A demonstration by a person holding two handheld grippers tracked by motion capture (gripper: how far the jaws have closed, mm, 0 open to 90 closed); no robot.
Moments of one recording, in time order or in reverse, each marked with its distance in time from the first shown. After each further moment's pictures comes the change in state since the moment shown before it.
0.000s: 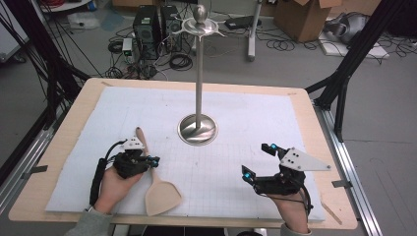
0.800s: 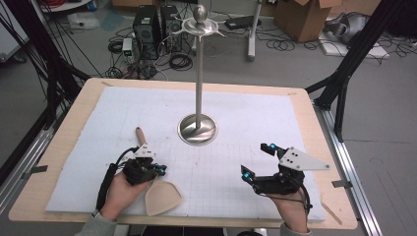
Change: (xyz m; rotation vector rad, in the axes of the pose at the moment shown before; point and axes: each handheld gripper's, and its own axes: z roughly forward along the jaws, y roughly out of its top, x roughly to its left) left arm -0.020 -0.003 0.015 0.078 -0.003 0.044; right arm 0.000 0.000 0.002 0.003 0.007 -0.007
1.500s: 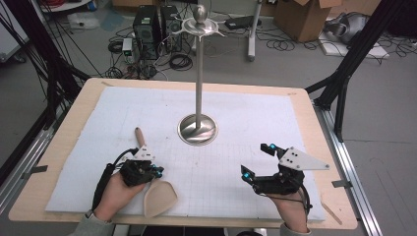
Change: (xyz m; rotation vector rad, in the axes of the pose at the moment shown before) left arm -0.002 -0.002 -0.009 0.048 0.014 0.080; right arm -0.001 -0.001 0.000 0.003 -0.003 0.009
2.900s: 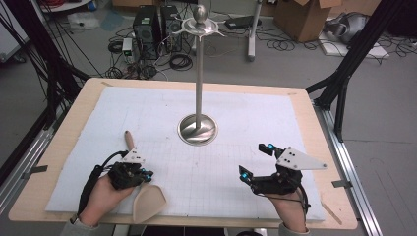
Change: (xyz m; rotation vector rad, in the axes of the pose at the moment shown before) left arm 0.009 -0.016 -0.022 0.060 0.006 -0.001; right arm 0.002 0.001 0.003 0.007 0.010 -0.005
